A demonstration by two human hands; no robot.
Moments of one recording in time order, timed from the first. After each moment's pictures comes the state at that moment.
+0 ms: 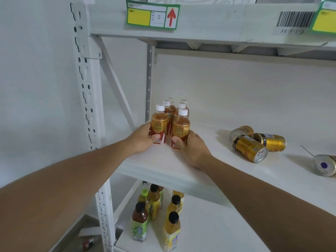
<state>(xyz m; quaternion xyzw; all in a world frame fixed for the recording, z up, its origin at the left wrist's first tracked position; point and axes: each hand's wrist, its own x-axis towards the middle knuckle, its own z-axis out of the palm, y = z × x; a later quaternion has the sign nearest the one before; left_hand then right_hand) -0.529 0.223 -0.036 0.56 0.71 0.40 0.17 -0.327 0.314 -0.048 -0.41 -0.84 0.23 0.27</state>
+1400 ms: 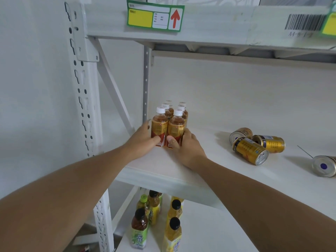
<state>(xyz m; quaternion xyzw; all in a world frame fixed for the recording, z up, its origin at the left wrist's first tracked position) -0.533 0.228 -0.039 0.55 0.68 0.44 0.18 -0.349 0.308 -0.047 -0.43 -0.83 0.21 0.29</state>
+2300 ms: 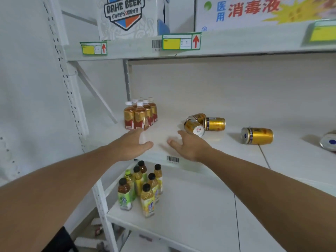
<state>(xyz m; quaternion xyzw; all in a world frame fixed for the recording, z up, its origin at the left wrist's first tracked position) -0.318 0.124 -0.017 0.54 0.81 0.21 0.06 -0.093 0.259 -0.019 -0.36 -0.91 0.14 0.15</state>
